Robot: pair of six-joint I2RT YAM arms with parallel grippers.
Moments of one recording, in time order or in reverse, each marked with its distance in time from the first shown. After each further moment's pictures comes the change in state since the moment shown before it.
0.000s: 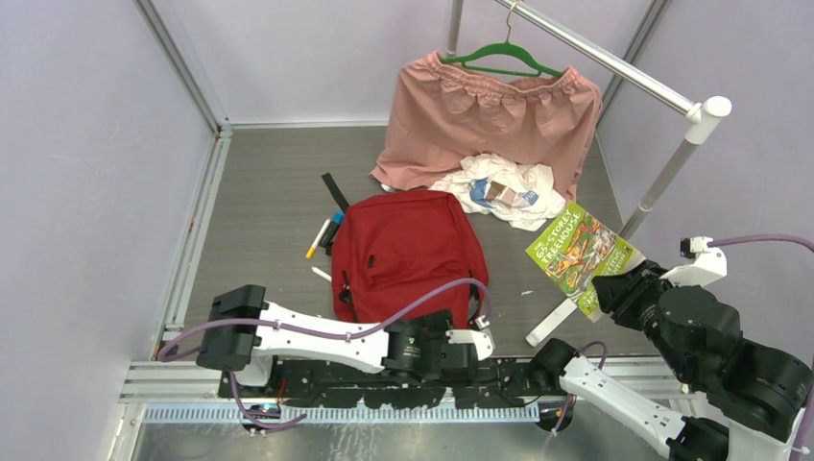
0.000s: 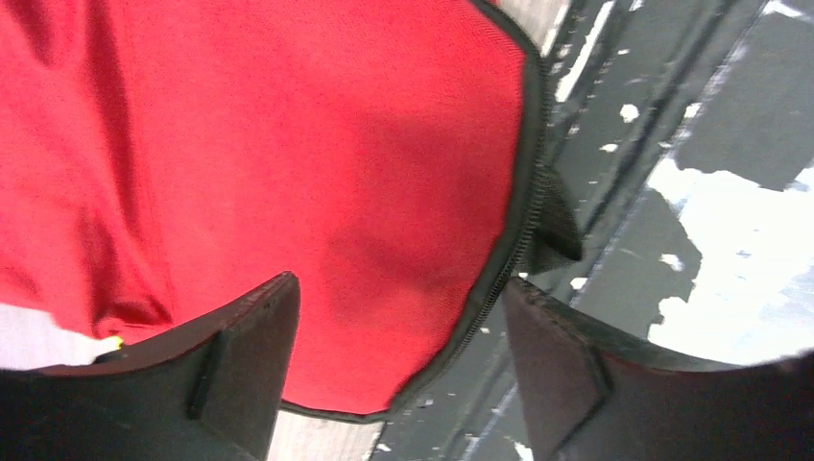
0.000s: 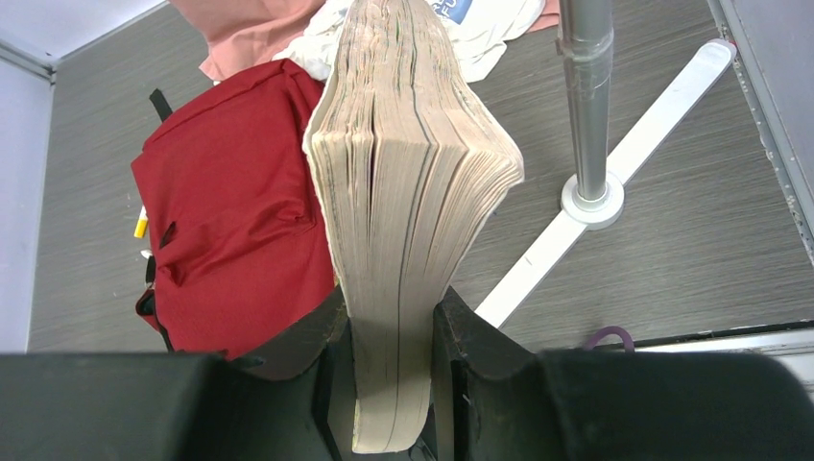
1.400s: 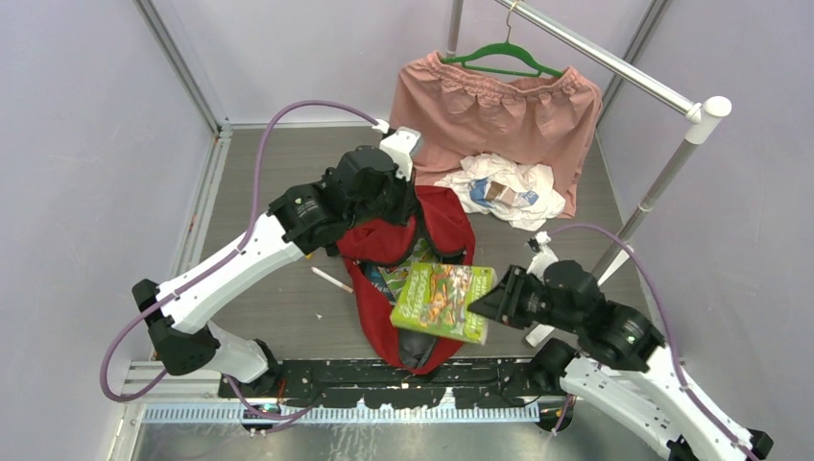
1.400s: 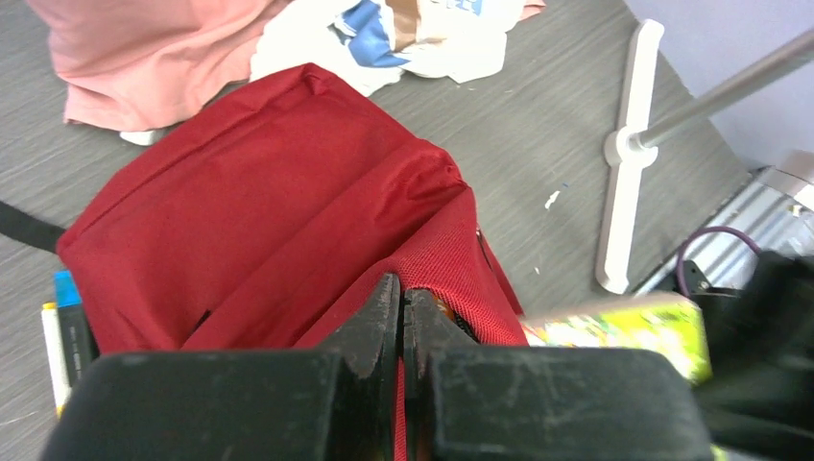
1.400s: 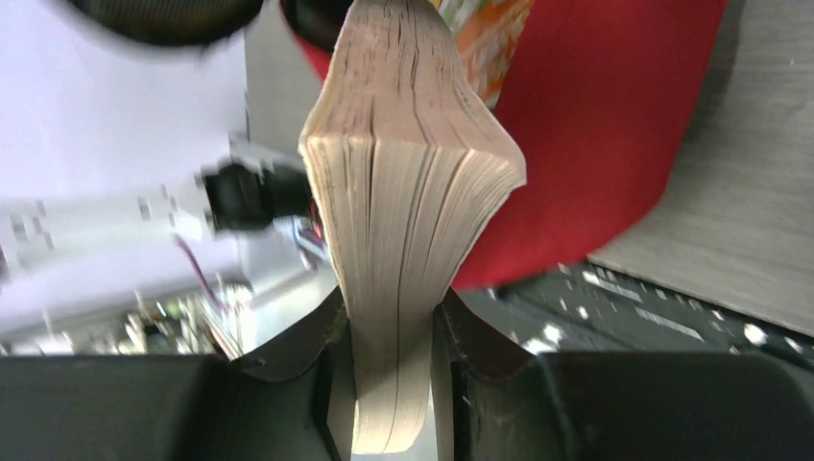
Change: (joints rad) left arm 0.678 -0.249 0.335 0.117 0.295 -0.122; right arm 0.000 -0.048 -0.647 0.569 -0.821 0.171
